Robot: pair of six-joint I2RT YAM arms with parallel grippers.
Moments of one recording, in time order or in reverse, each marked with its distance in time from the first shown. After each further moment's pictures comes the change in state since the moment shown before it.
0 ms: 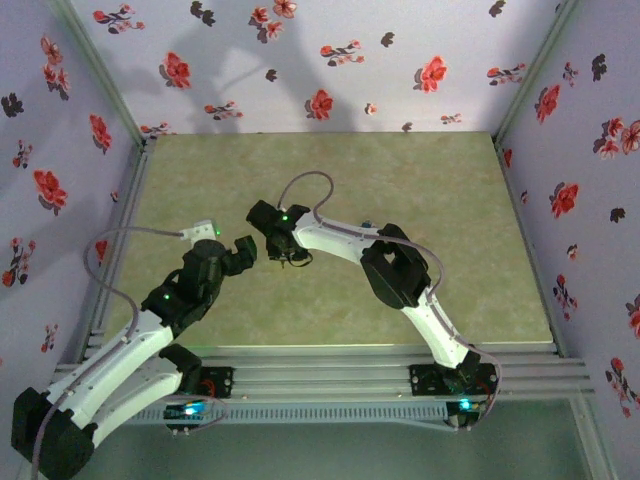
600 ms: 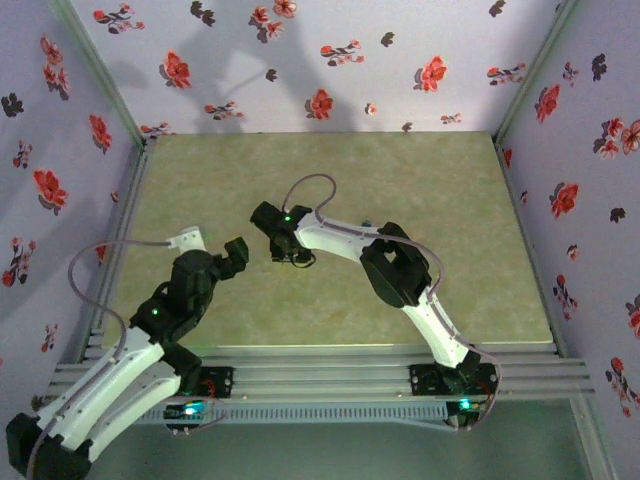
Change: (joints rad) left arm 0.000 -0.177 -0.060 -0.008 -0.042 0.000; right arm -0.019 0.000 -0.035 0.010 -0.021 0.013
